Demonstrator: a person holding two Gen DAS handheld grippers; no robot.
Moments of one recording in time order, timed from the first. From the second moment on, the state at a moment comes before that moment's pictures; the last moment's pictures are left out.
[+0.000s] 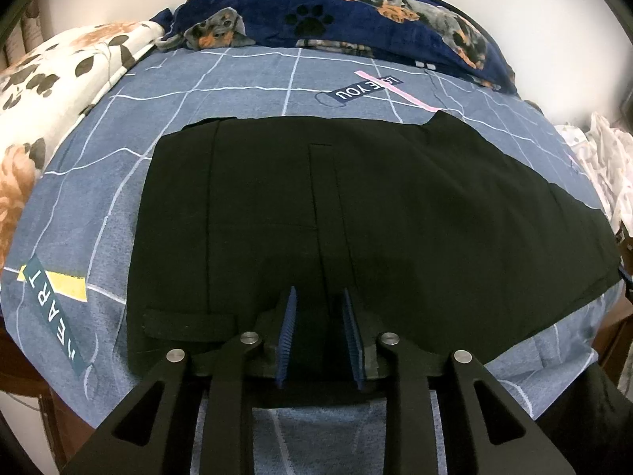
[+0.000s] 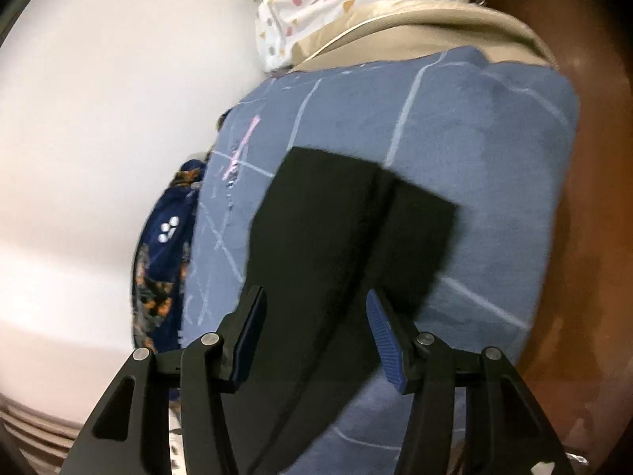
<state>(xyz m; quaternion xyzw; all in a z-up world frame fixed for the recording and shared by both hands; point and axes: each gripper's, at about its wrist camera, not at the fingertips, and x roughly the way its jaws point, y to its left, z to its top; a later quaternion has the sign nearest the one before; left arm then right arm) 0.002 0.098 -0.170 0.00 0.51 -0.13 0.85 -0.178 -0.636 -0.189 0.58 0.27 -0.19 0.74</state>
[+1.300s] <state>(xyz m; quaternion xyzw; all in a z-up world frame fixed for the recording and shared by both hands) -0.007 0.086 -0.170 0.07 0.48 -0.13 0.86 -0.230 -0.639 -0.215 0.63 0.23 -0.18 0.72</state>
